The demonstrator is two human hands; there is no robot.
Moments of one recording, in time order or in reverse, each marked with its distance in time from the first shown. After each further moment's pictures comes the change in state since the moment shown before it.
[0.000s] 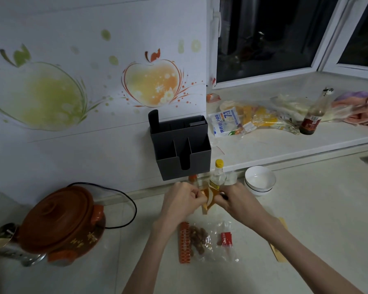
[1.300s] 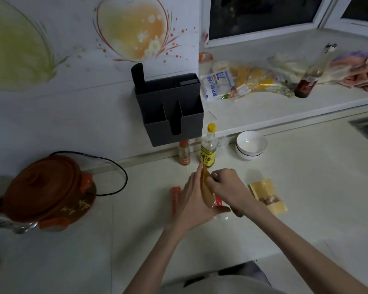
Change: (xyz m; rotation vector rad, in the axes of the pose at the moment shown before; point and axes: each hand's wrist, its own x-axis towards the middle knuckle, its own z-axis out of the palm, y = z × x) left_hand -0.058 -0.021 0.111 -0.266 -0.082 -0.003; right_hand -0.033 -0.001 0.045 0.199 -0.042 0.376
